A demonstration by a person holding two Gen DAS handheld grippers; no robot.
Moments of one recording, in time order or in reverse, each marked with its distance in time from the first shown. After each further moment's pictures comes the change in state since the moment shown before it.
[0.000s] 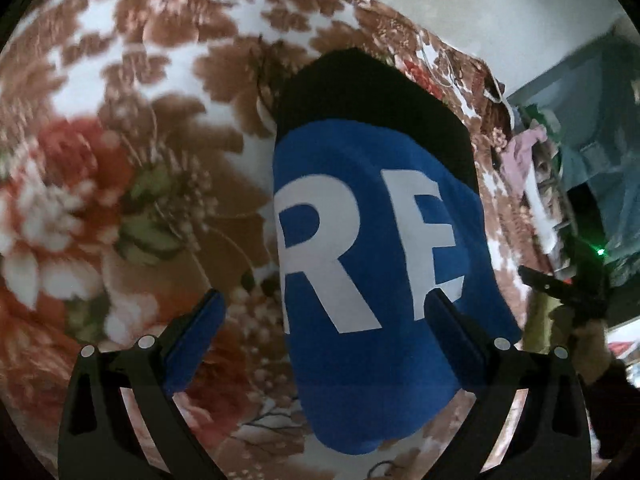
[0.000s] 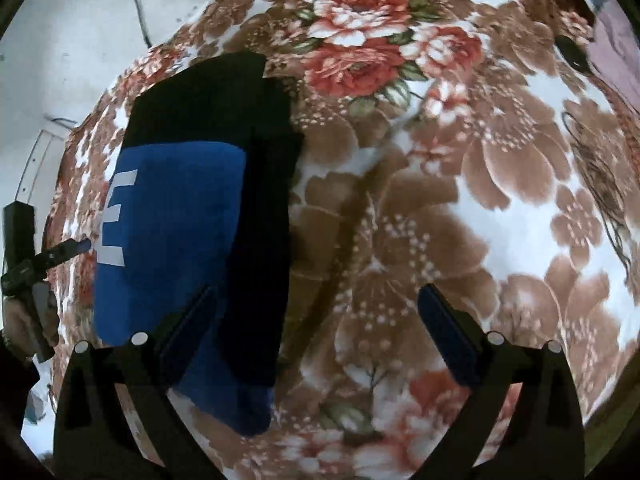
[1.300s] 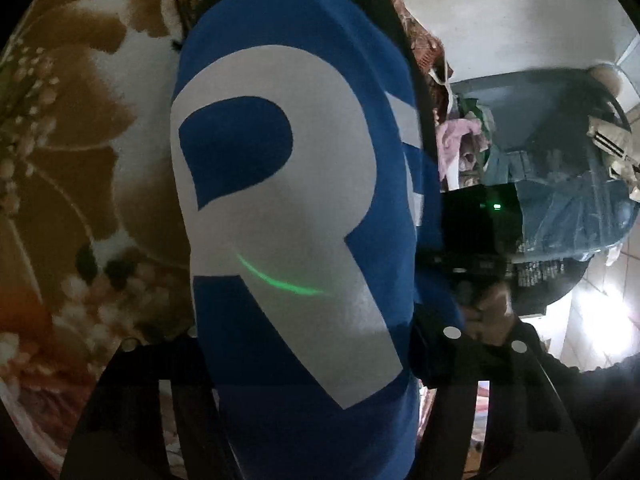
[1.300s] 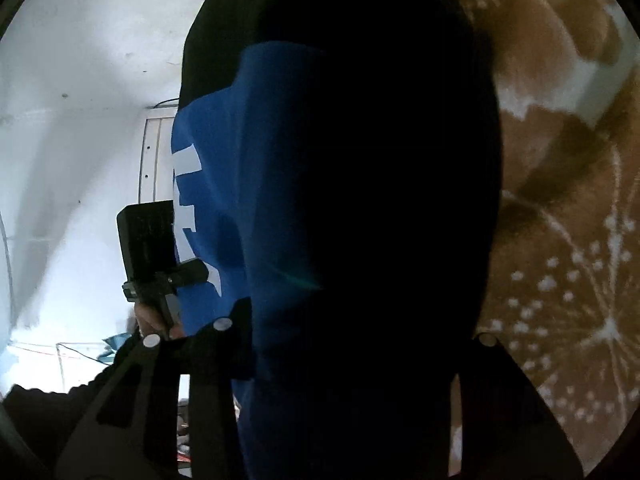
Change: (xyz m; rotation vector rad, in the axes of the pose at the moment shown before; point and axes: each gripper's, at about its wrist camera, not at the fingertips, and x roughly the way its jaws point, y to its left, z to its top) left arm 0.096 -0.038 -0.009 -0.103 0.178 -0.359; right arm 0.112 0.035 0.032 0.112 0.328 0.602
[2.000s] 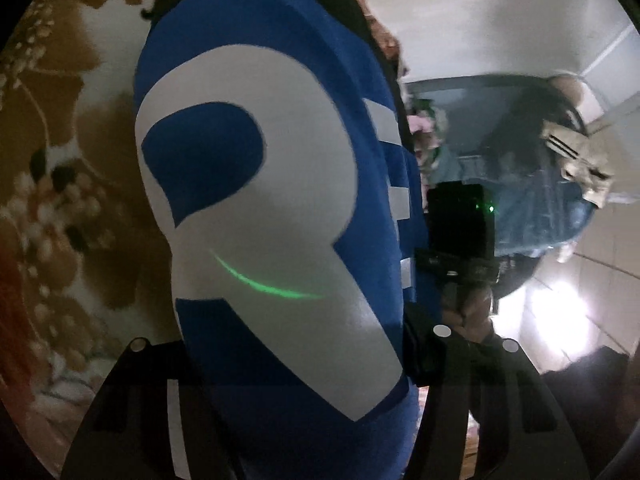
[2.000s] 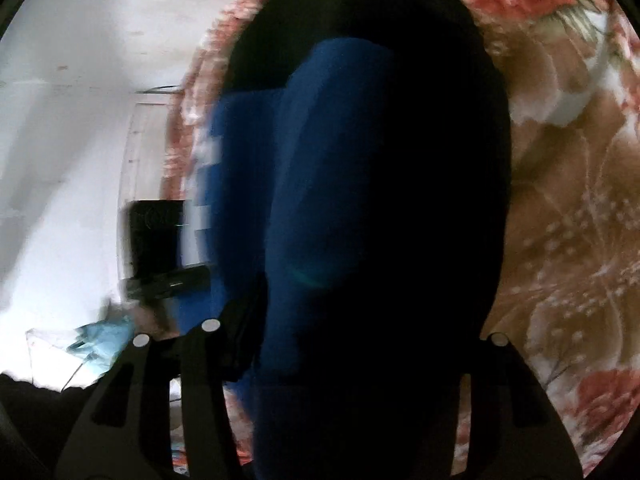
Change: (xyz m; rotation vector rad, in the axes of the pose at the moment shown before) left arm -0.017 -0.038 -0.046 -0.019 -0.001 -0.236; right arm -0.025 0.072 -0.044 -0.078 -0.007 -0.050
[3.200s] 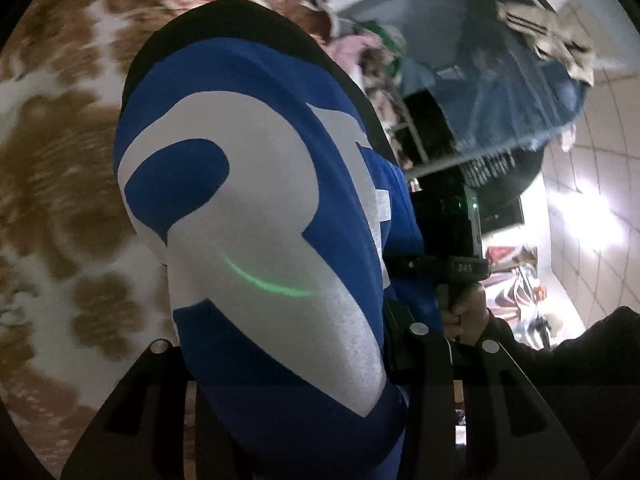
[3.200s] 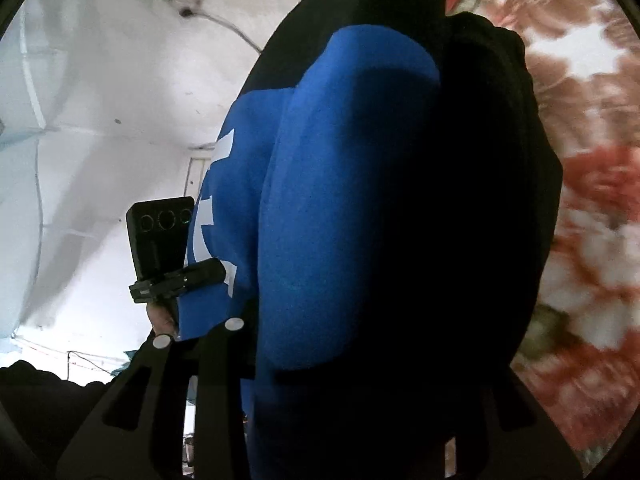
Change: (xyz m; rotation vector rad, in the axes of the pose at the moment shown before) left arm 0.086 -0.184 -0.068 0.296 0.191 0.085; right arm -0.121 -0.027 -0.140 0.110 -0.297 0.104
